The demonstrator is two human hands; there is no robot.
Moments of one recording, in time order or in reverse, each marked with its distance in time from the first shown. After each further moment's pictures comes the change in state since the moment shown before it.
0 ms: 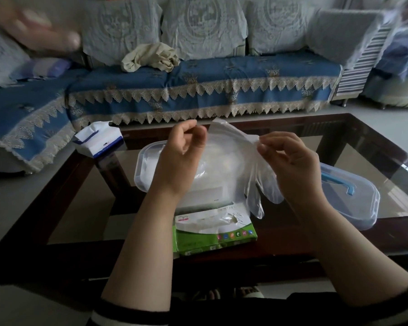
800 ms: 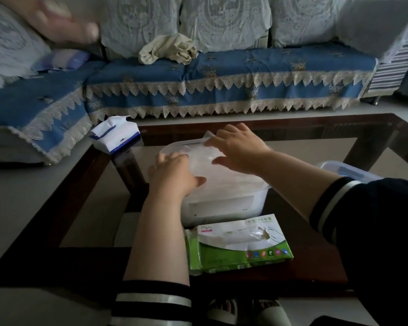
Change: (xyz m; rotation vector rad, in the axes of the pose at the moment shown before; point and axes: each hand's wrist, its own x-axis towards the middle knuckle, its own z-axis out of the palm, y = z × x) left_hand 0.038 -0.066 -0.034 0.972 -0.223 -0.388; right_hand 0.084 0.066 0.134 -0.991 -0.791 -0.494
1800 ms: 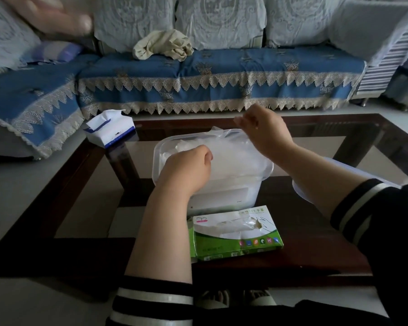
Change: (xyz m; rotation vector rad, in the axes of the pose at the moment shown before) left_hand -0.015 0.015 0.003 -0.152 0.025 0.209; right_hand -0.030 0.027 -0.019 0.534 0.363 0.496
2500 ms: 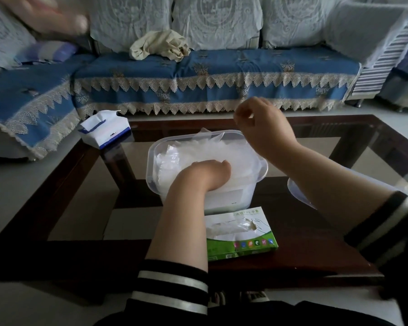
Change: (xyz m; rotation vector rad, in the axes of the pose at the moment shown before) left_hand 0.022 0.040 0.016 -0.032 -0.460 -0.177; right_hand -0.007 -0.028 -0.023 -0.064 0.036 -0.034
